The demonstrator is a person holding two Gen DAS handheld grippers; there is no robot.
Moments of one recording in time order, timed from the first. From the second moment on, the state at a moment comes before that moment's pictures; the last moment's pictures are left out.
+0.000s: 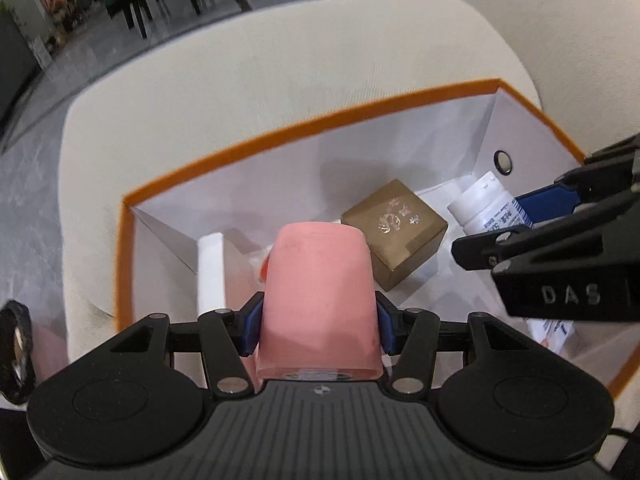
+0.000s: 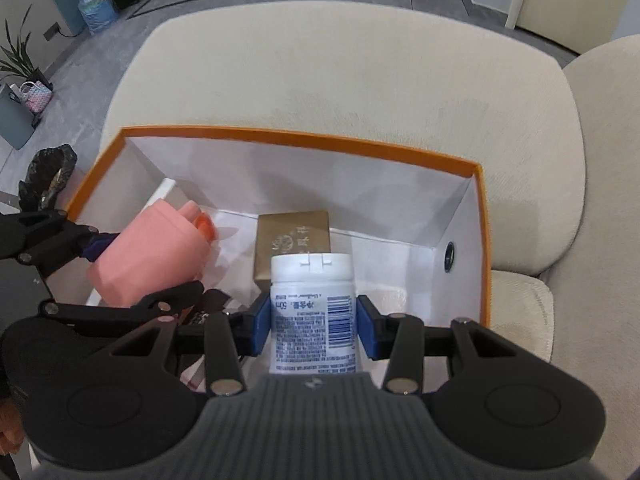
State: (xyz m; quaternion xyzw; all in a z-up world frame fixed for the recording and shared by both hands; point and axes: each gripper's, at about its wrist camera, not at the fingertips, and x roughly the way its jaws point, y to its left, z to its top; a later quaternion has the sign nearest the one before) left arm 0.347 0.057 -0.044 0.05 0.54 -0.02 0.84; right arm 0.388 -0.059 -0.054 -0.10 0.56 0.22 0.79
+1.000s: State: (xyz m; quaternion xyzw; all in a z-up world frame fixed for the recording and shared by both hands) left arm 0.391 0.041 -0.076 0.12 0.57 -0.02 0.81; right arm 0.424 -0.050 -0.090 -0.10 0.61 0.18 0.76
